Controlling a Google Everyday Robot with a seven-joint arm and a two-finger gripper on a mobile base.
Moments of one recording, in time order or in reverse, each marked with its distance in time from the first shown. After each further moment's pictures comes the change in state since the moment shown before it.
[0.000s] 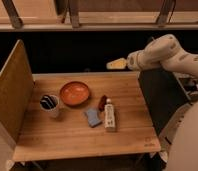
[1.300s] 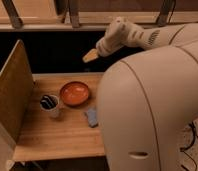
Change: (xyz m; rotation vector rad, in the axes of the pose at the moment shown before) arm 0.068 -0.100 0.118 -0.001 -0.120 -0.442
